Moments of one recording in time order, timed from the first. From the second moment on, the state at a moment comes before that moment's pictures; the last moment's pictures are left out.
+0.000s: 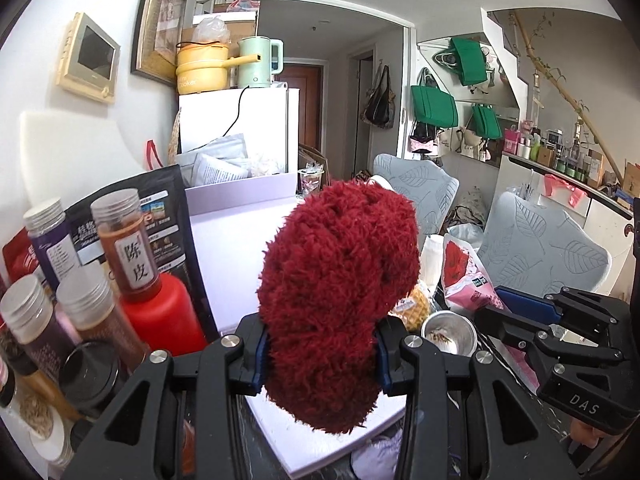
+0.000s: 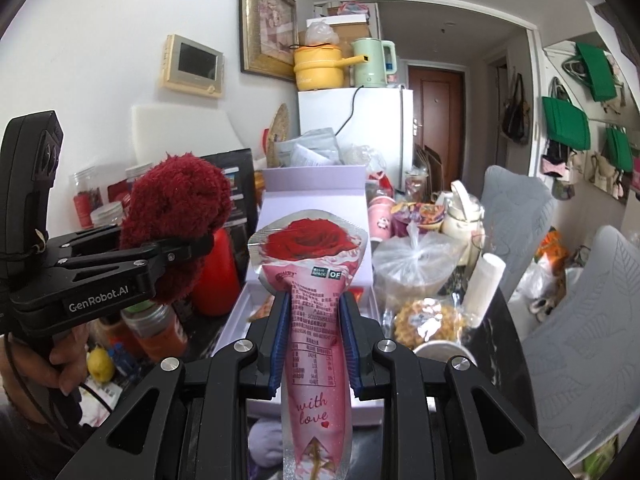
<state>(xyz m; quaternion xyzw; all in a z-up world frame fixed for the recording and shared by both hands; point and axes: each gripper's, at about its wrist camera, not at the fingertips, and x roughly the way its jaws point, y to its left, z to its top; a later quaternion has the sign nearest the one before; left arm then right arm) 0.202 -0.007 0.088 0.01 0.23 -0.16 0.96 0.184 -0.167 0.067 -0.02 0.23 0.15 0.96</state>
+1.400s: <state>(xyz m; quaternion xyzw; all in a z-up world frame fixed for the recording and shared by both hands) 0.347 -0.028 -0.005 0.03 0.37 -0.11 0.92 0.340 -0.163 0.003 0.00 0.32 0.14 0.94</state>
